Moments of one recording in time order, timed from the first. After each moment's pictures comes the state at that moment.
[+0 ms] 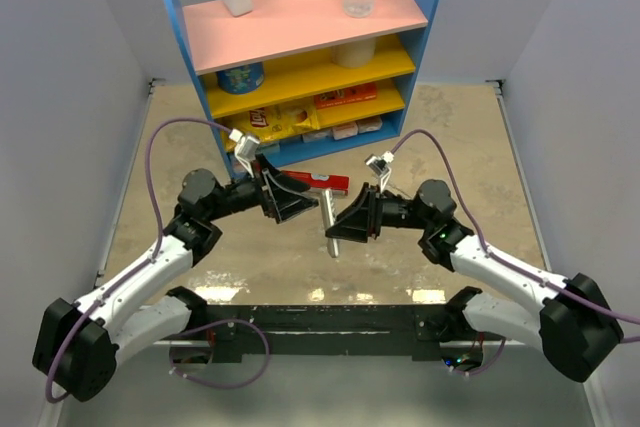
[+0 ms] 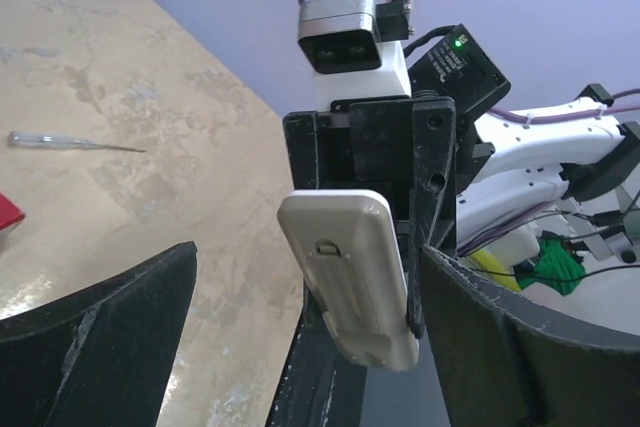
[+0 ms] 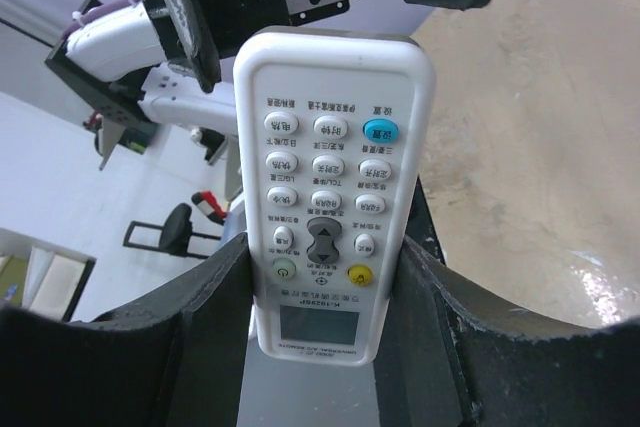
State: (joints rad) left arm -0.49 0.94 0.56 0.50 0.71 -0.78; right arm 0.63 1.04 0.49 0.60 -0.83 0.93
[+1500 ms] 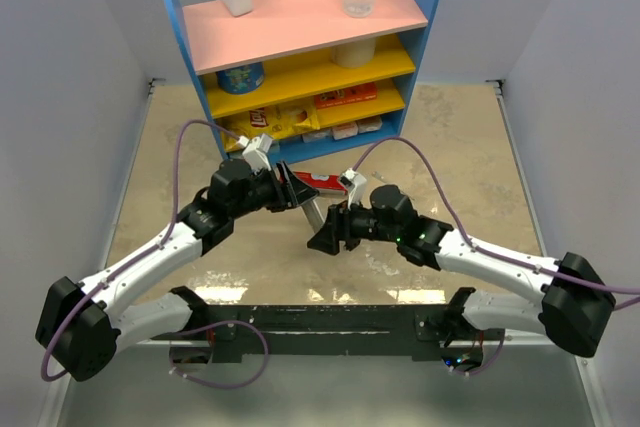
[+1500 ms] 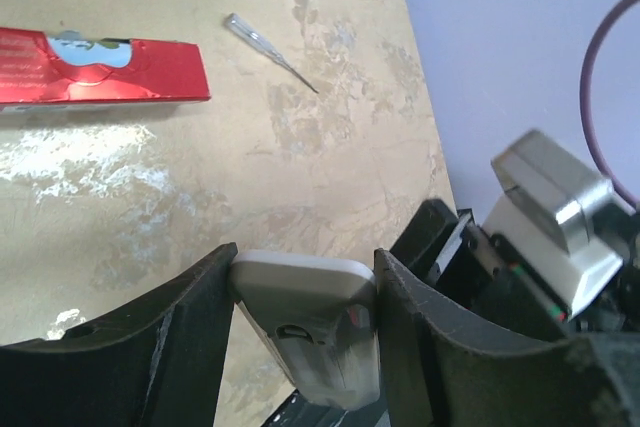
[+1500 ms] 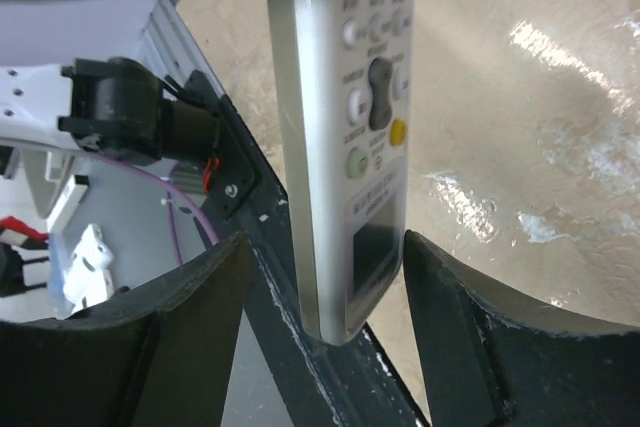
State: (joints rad) left arm -0.62 1.06 0.69 0.03 0.24 -0.83; right arm 0.87 1.14 0.63 0.11 -0.35 0.65
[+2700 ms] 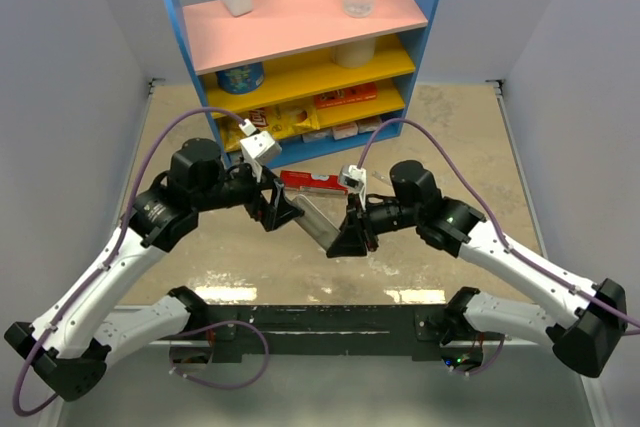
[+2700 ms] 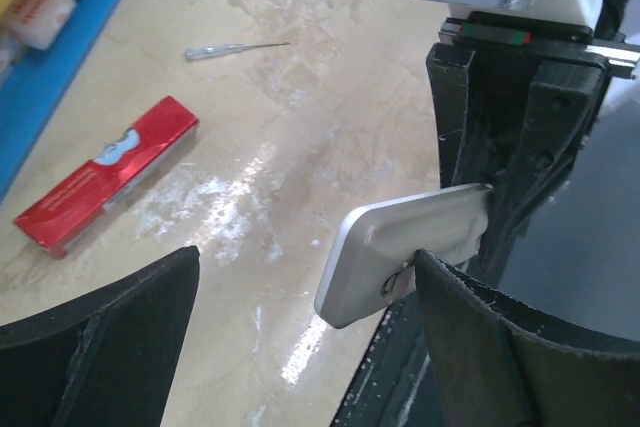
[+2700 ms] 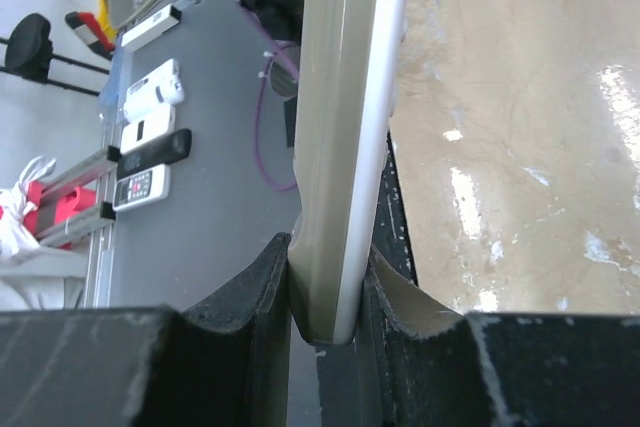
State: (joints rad) left arm -0.62 0.92 1.10 -0.58 0.45 -0.08; right arm 0.78 1.05 0.86 -0.29 -0.79 0.27
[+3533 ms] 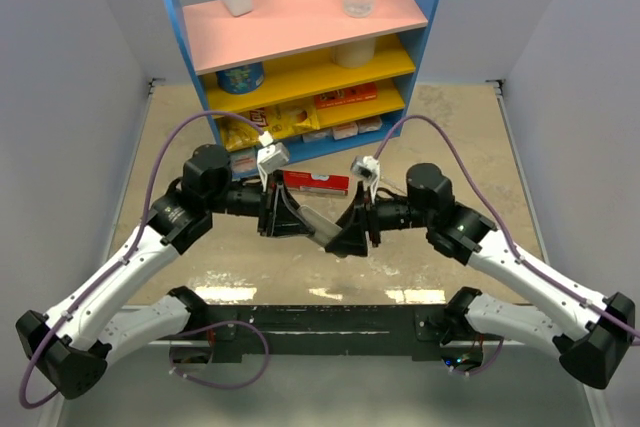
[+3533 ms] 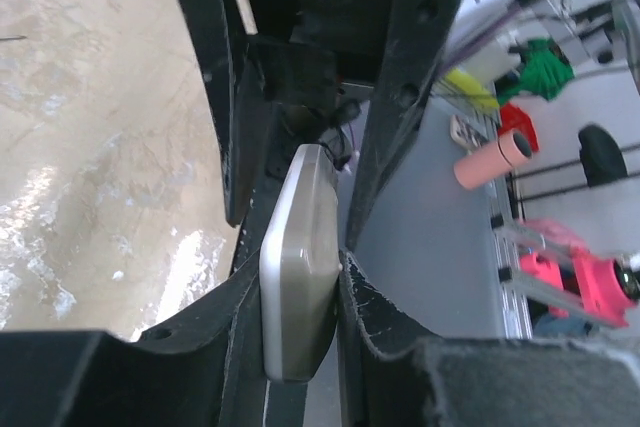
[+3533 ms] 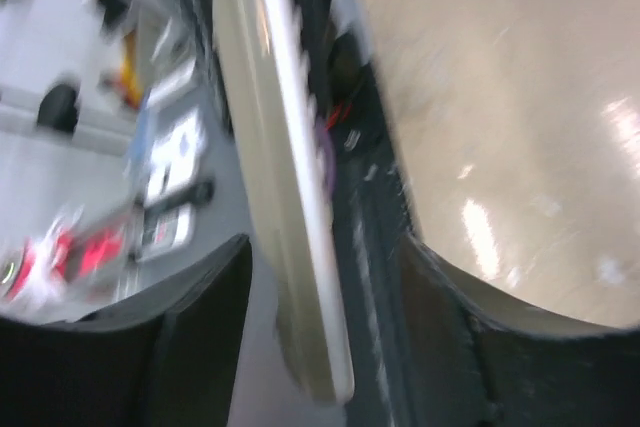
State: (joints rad) left arm -0.61 0.95 0.97 -0.34 0.97 -0.32; right arm 0.78 0.98 0.84 -0.25 -0.84 0.36
